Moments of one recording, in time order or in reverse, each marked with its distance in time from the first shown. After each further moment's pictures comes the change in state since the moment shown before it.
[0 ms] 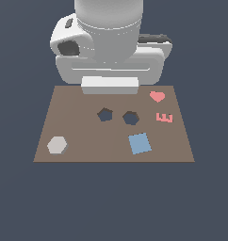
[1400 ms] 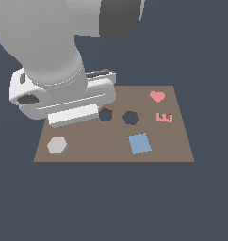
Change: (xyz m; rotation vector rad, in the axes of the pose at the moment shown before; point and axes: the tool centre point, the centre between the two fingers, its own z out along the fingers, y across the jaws) arm 0.037 0.088 0.055 0.000 0.007 -0.282
